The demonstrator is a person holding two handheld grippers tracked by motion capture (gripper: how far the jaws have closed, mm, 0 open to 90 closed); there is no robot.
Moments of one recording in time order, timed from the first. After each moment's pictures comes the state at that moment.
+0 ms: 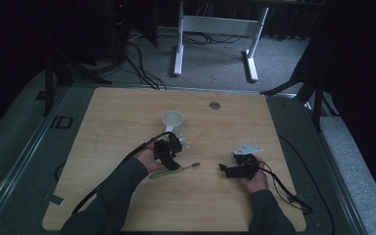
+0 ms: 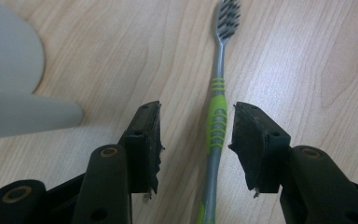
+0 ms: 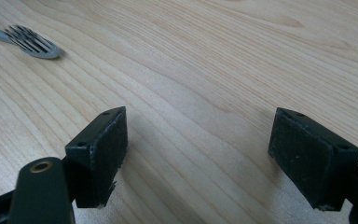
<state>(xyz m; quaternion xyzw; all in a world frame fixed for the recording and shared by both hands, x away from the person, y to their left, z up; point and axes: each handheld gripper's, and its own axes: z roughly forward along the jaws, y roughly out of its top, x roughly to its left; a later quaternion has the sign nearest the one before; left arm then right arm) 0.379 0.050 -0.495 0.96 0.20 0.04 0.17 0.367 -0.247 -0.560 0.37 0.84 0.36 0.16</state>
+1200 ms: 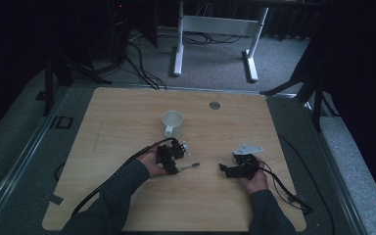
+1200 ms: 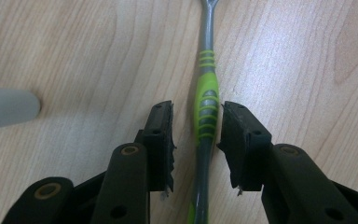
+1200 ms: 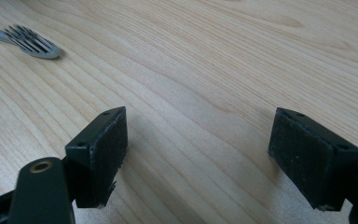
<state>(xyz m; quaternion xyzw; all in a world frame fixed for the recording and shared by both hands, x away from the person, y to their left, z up) 0.376 0.041 -0.515 0.97 0.19 0.02 0.12 0.367 -0.247 -0.560 0.37 0.84 0.36 0.16</state>
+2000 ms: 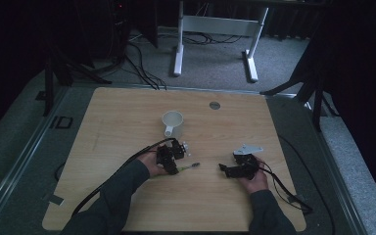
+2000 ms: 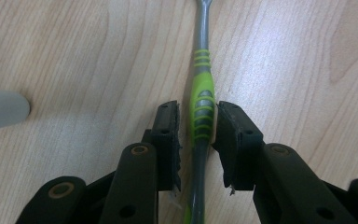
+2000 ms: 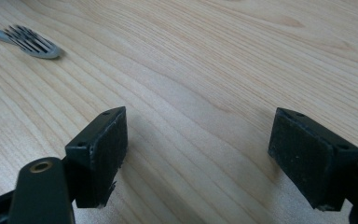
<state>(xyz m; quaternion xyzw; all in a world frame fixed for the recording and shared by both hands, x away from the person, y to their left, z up) 0.378 0.042 -0.515 0.97 0.19 0.01 0.12 0.367 -0.247 -0.560 0.37 0.84 0.36 0.16</state>
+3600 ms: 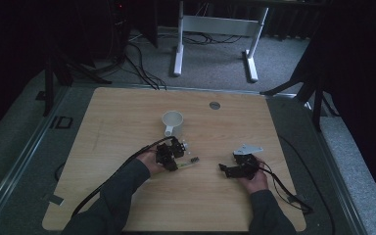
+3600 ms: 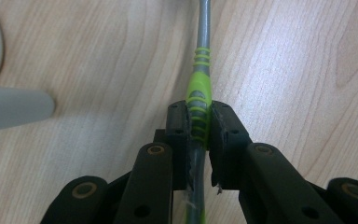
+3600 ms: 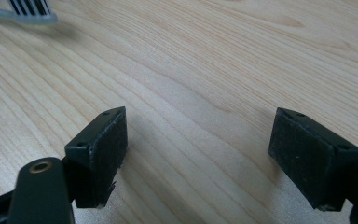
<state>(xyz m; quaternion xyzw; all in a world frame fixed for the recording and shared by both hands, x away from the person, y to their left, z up) 0.378 0.044 -0.507 0.97 0.19 0.03 0.13 0.367 -0.247 -0.560 0.37 0.84 0.36 0.16</state>
